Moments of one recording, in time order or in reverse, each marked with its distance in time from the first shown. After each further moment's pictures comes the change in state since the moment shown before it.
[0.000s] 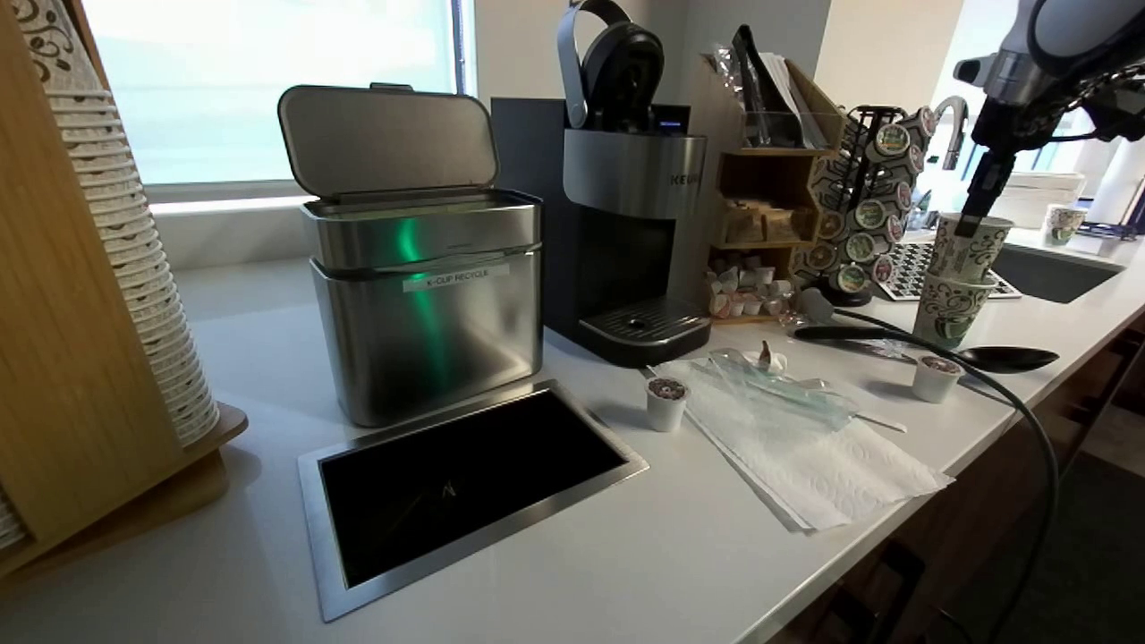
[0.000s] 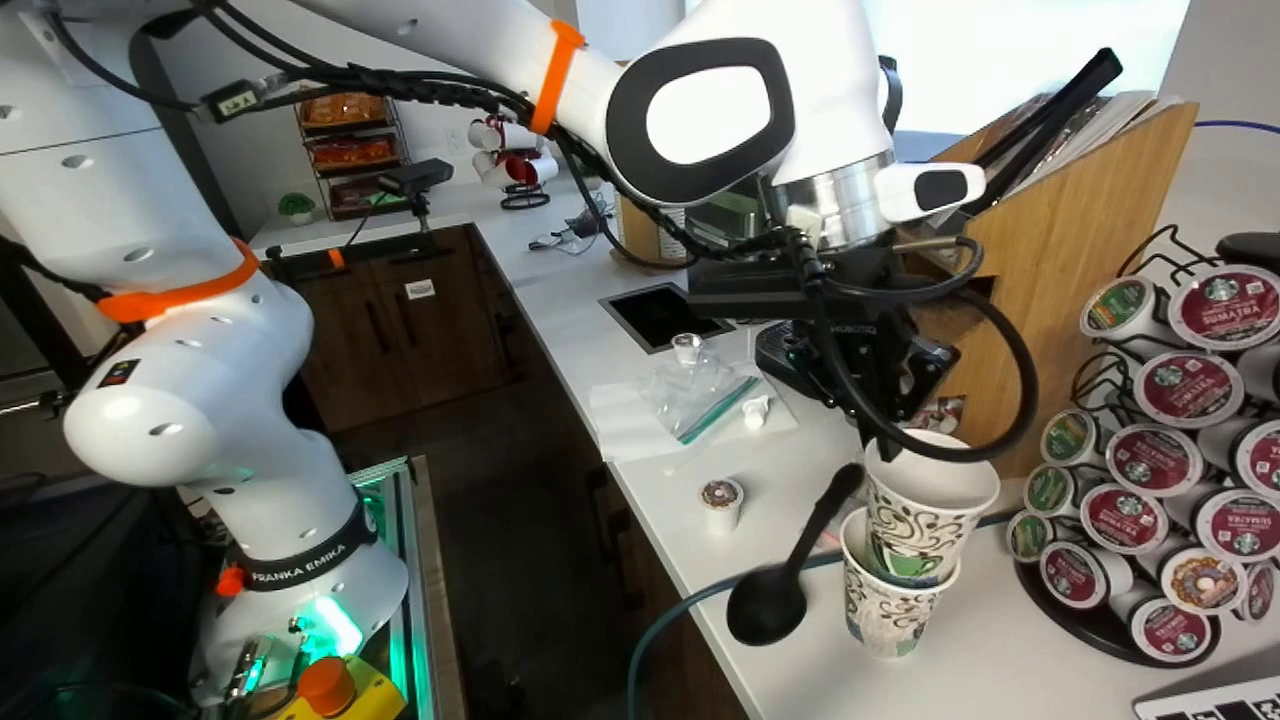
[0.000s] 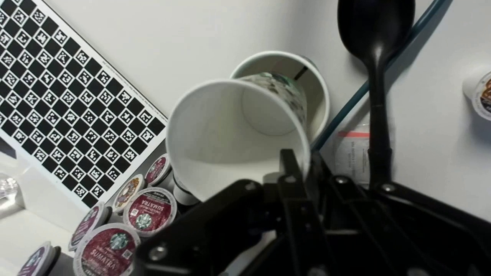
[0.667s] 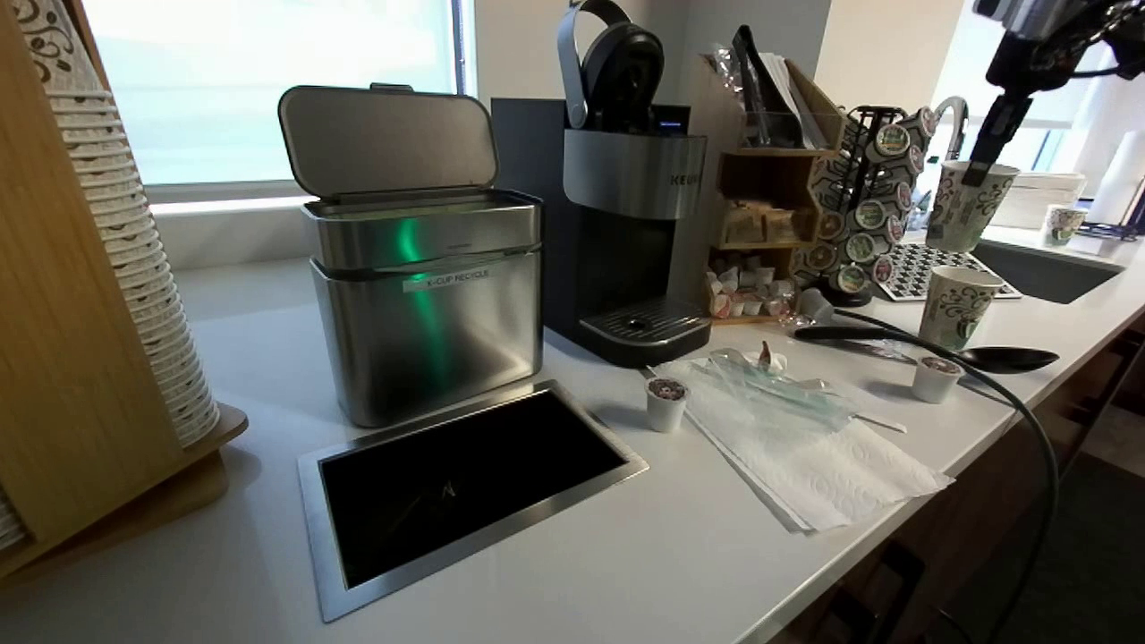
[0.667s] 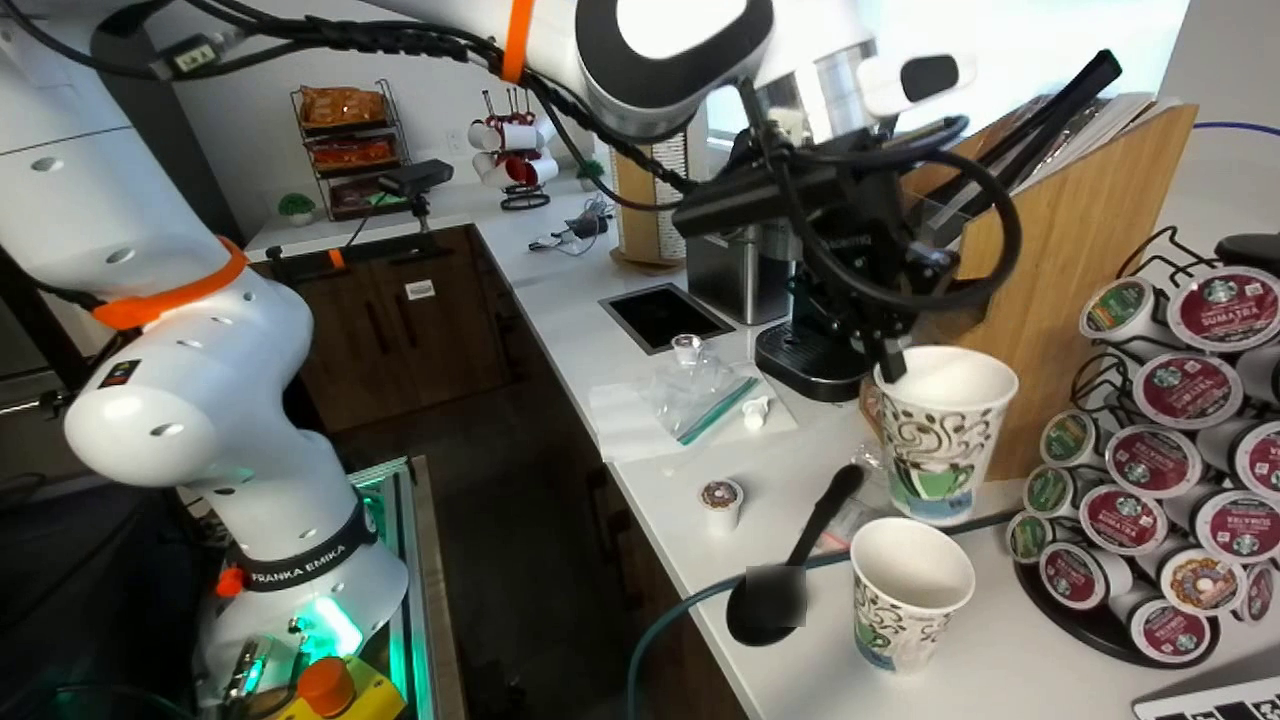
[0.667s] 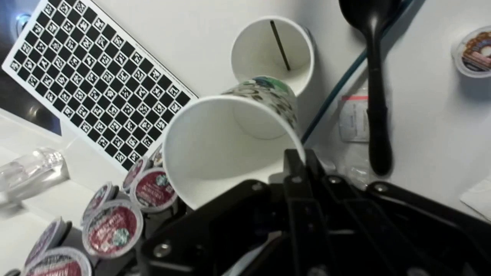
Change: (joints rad) arm 0.008 -0.109 0.040 0.037 -0.019 -0.085 0.066
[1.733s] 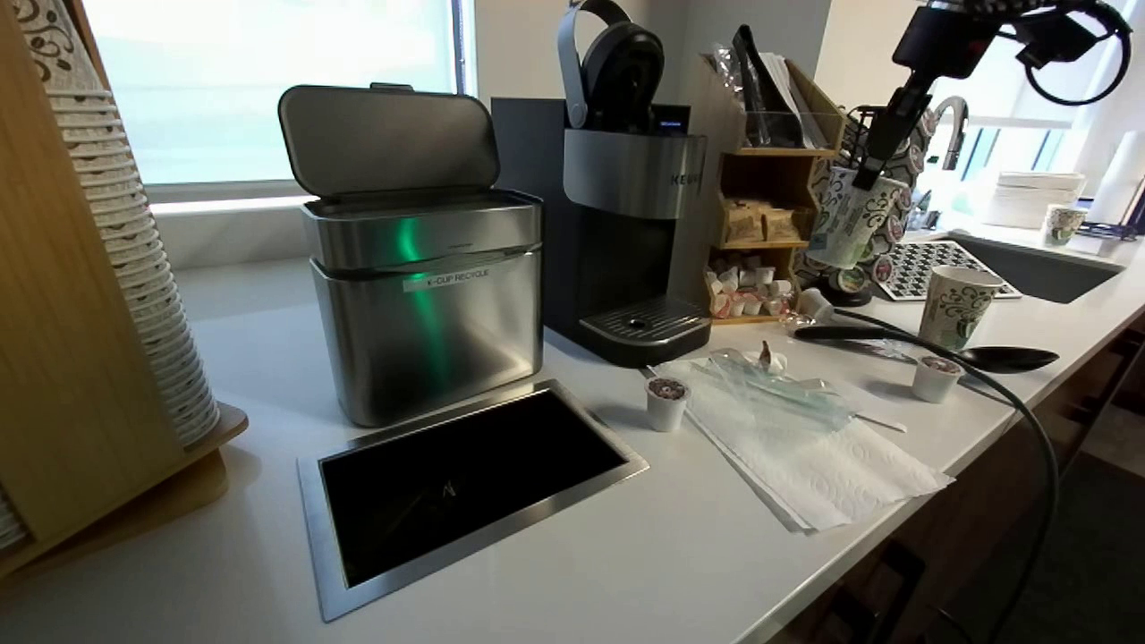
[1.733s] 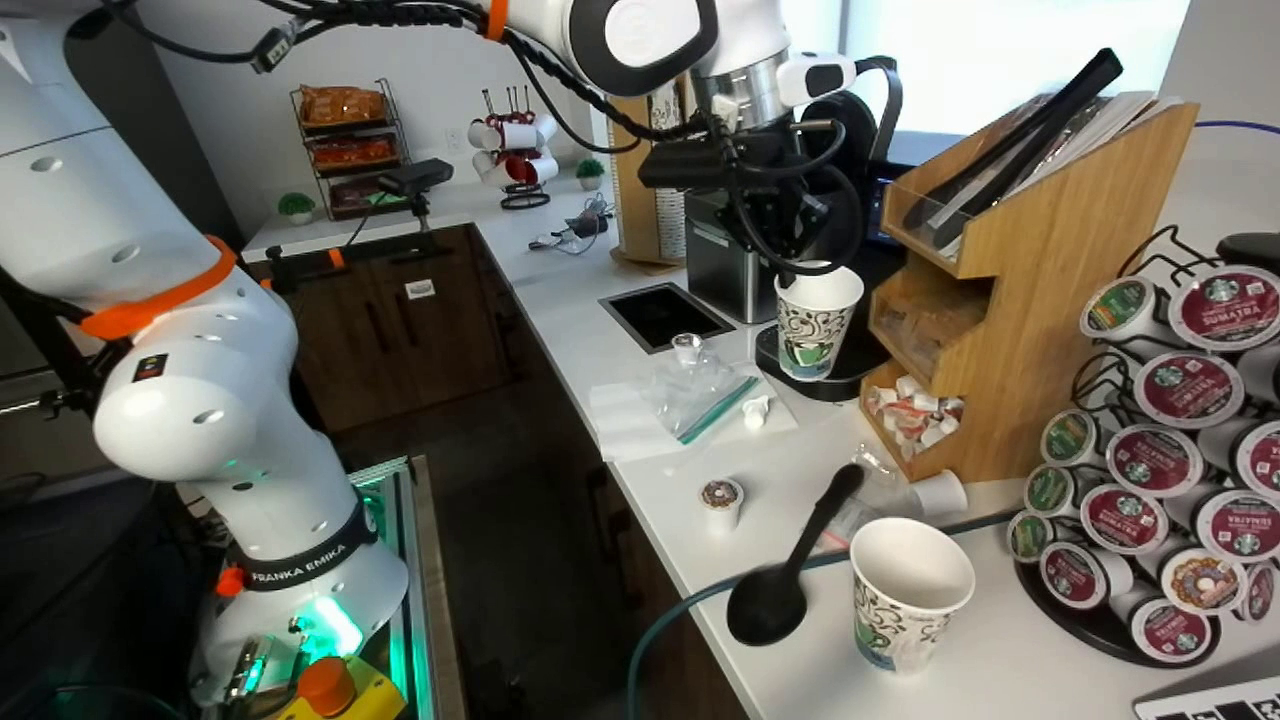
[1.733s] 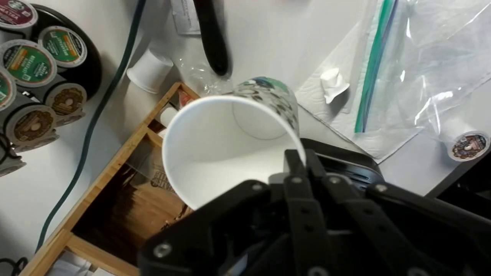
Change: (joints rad) arm 0.196 -0.037 0.067 -0.030 0.317 -0.048 -0.046
